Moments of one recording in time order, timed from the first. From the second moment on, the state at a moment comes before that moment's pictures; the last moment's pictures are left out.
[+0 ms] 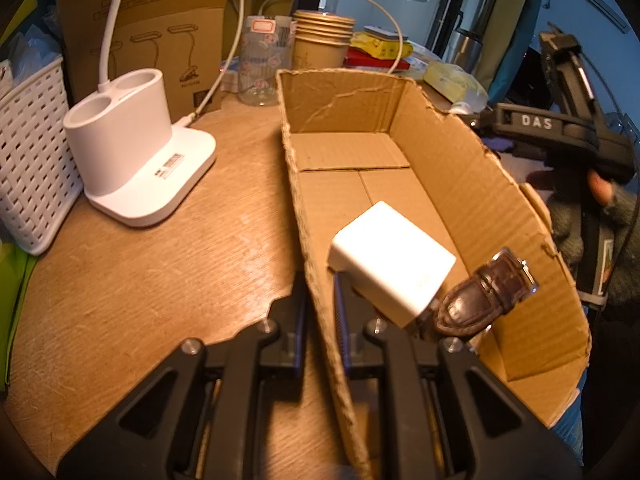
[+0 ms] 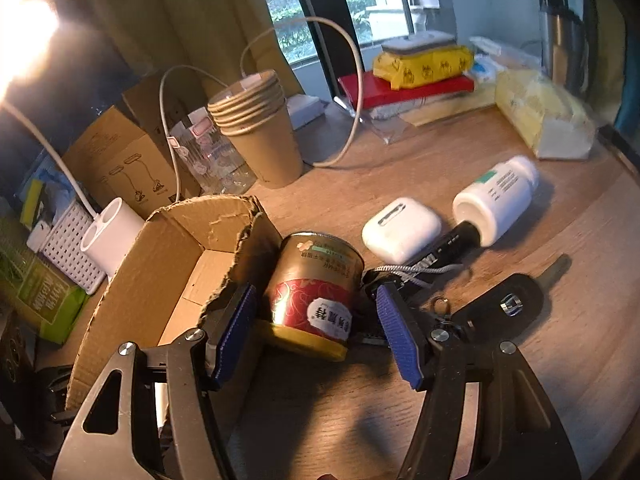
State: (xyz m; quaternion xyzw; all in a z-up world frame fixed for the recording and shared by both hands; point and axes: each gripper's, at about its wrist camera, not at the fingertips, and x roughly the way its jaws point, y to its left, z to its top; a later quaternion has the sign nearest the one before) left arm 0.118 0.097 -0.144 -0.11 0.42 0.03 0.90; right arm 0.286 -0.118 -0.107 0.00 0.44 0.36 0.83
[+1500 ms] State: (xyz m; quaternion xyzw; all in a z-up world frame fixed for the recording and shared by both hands) left arm 0.119 0.098 -0.144 -0.11 0.42 0.03 0.90; right arm 0.243 -0.144 -0.070 -0.04 0.37 0.33 0.87
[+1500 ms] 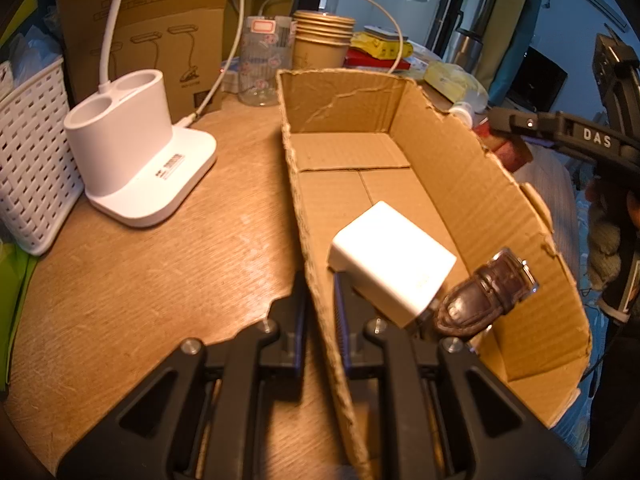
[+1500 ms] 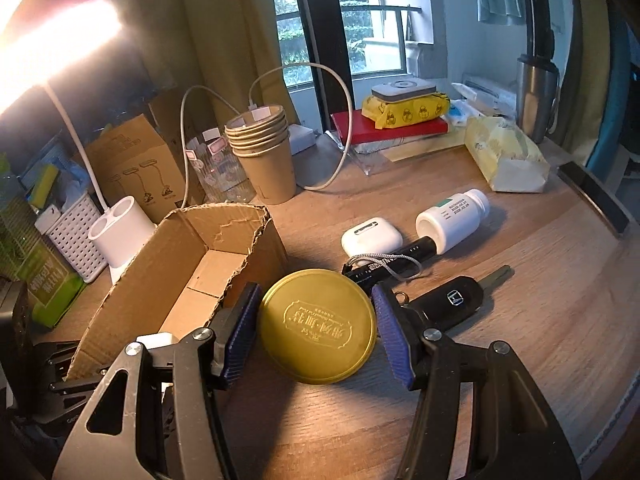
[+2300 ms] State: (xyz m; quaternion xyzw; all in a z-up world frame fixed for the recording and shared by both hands) left arm 0.119 0.098 -0.144 -0.11 0.42 0.03 0.90; right arm 0.193 -0.123 -0.006 -0.07 0.30 0.39 0.87
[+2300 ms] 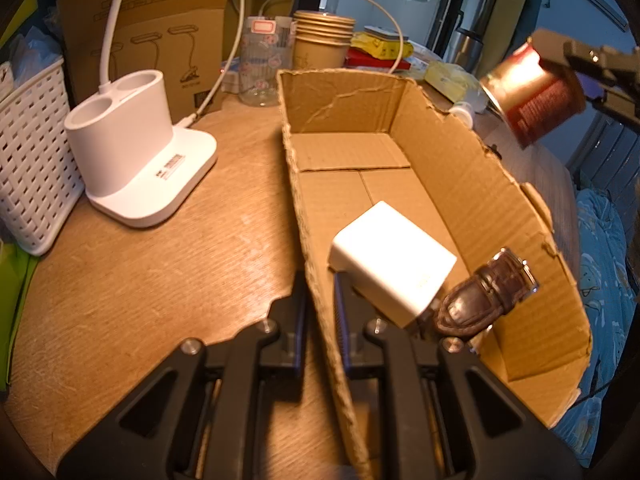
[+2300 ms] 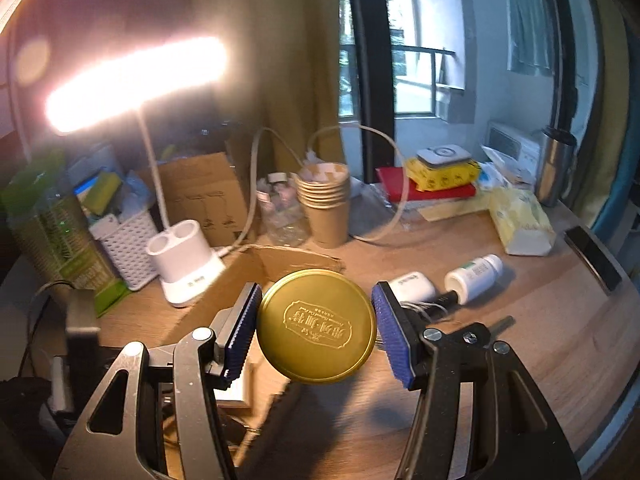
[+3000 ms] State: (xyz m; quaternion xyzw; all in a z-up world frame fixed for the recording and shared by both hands) left arm 0.119 0.098 -0.144 -0.11 0.42 0.03 0.90; right arm 0.165 -0.070 -0.051 -0.13 0.33 0.41 0.84
